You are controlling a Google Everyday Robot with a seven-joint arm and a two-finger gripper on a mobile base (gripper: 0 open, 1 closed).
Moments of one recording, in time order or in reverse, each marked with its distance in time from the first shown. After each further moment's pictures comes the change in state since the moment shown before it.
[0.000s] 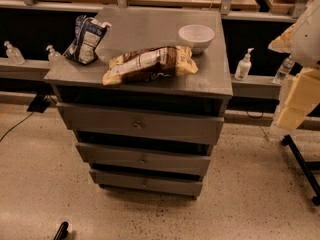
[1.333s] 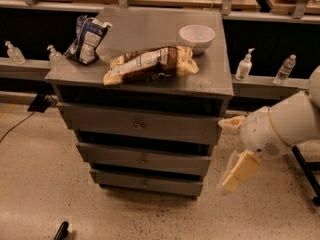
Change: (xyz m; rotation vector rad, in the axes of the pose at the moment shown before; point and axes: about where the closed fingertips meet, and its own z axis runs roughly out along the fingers) arm -0.021 0.082 0.176 -0.266 -0.427 0.097
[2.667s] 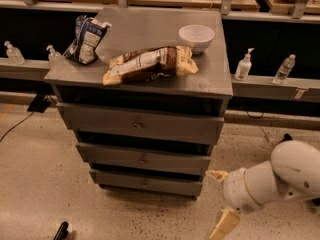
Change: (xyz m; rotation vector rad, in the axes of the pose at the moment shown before) arm 0.097 0.051 0.123 -0.074 0.007 -0.004
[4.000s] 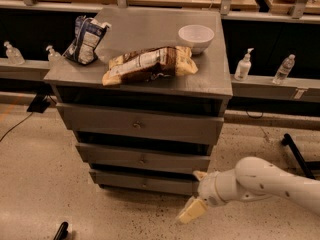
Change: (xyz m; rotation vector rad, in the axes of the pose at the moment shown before) arm 0.026 -0.067 0.118 0.090 -0.084 0.228
